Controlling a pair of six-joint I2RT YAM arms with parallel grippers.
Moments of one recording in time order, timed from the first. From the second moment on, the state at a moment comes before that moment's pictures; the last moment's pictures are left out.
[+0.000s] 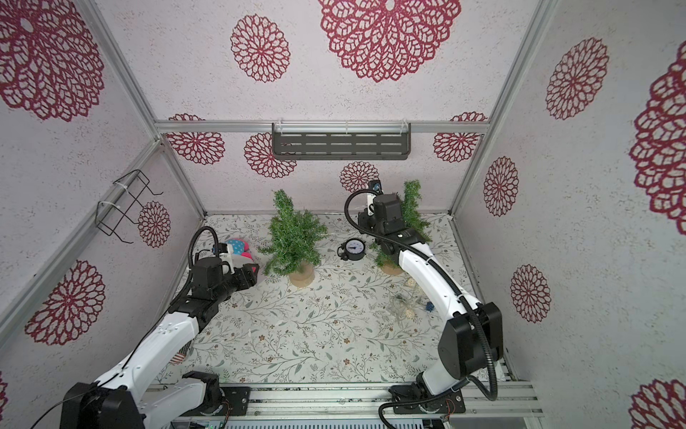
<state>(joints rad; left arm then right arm) -0.16 1.17 0.64 -0.05 0.06 -0.38 0.43 1.56 1.41 -0.28 0.09 0.13</state>
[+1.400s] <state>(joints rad) -0.20 1.12 0.74 -0.14 0.06 -0.37 0.49 1.23 1.18 -0.37 -0.23 0.33</state>
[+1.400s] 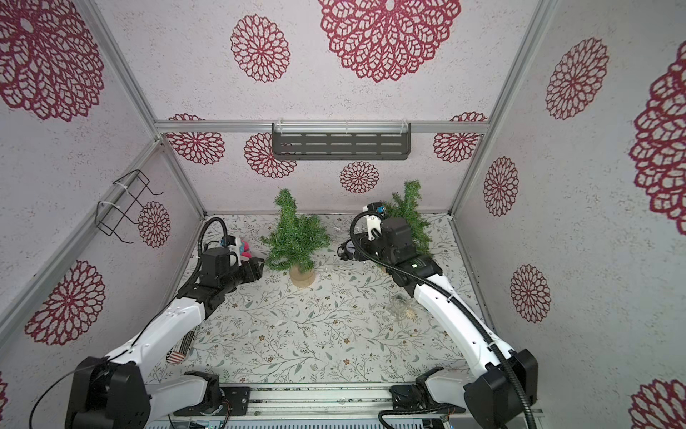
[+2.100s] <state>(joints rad) -0.81 1.21 0.61 0.31 0.00 -0.24 0.66 1.19 1.10 -0.18 -0.39 0.56</state>
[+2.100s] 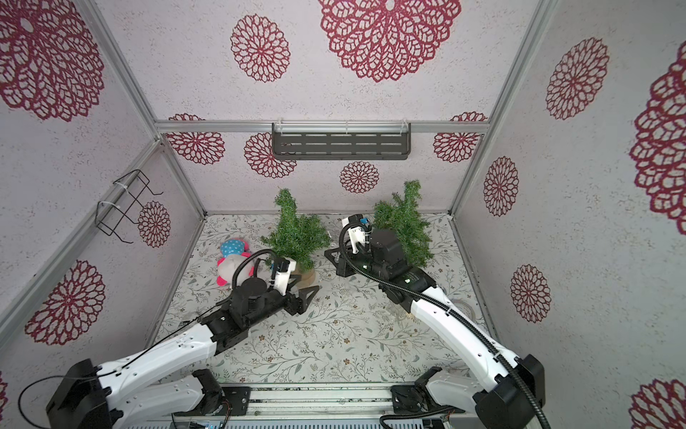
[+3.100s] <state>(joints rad) -0.82 1.68 0.66 1.03 0.03 -0.09 0.75 1.10 1.00 0.10 -0.21 0.76</state>
